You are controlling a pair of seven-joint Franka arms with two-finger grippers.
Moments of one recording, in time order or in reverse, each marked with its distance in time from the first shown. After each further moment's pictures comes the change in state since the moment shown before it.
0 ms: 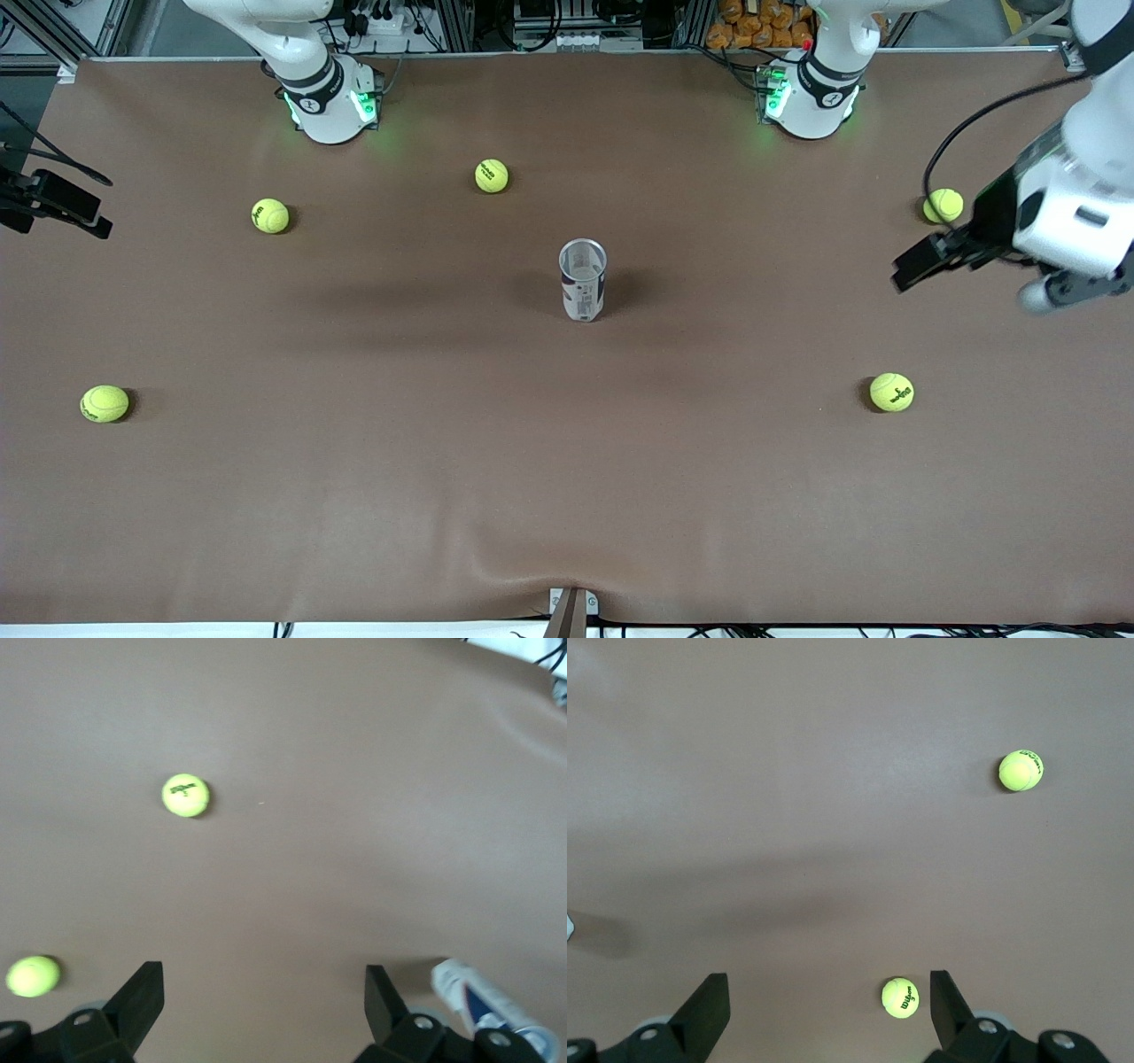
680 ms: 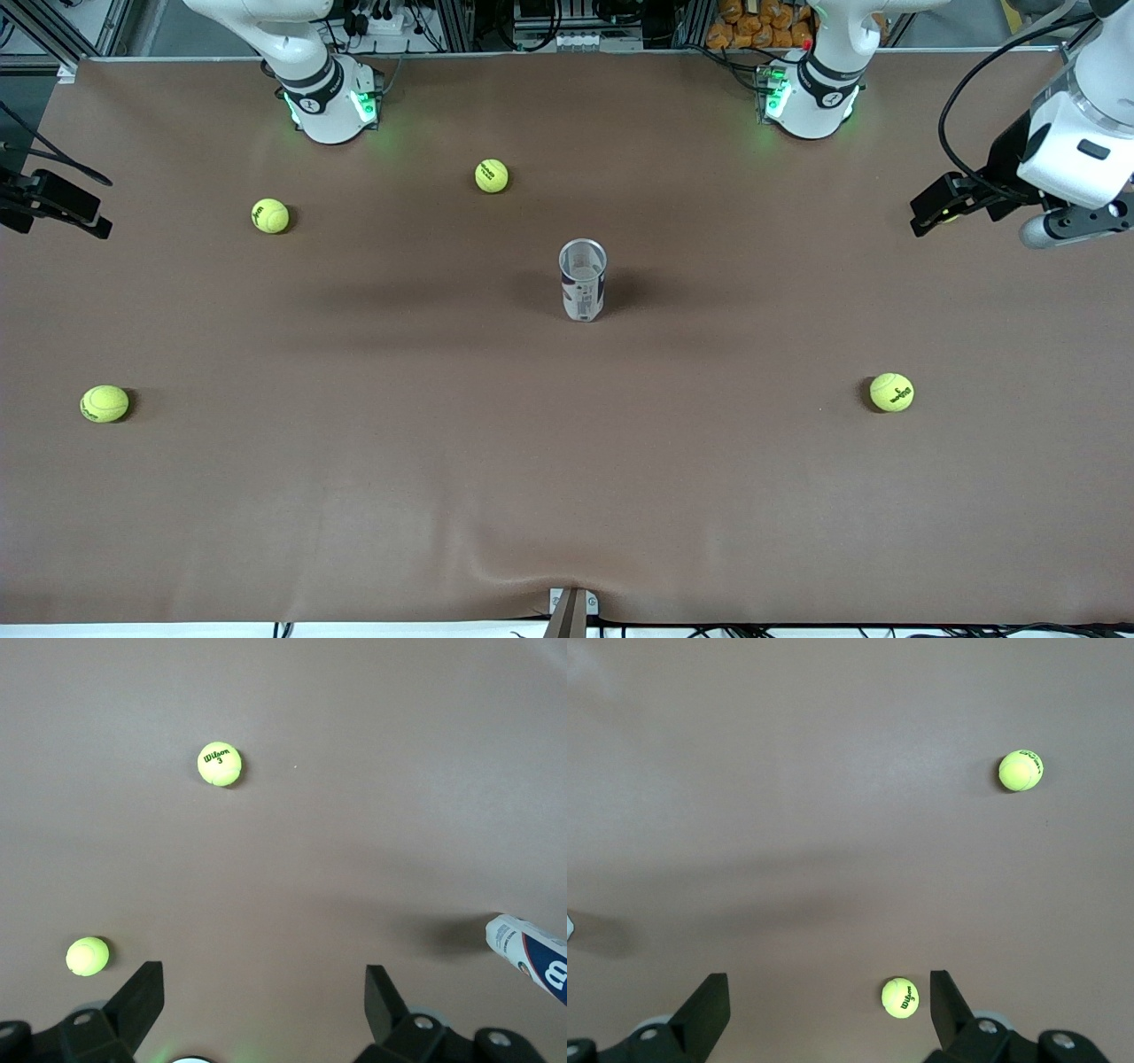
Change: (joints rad) left arm -0.022 -0.157 0.046 -0.198 0.000 0.007 0.081; right arm 0.000 0.000 0.000 0.000 0.000 0.000 0.000
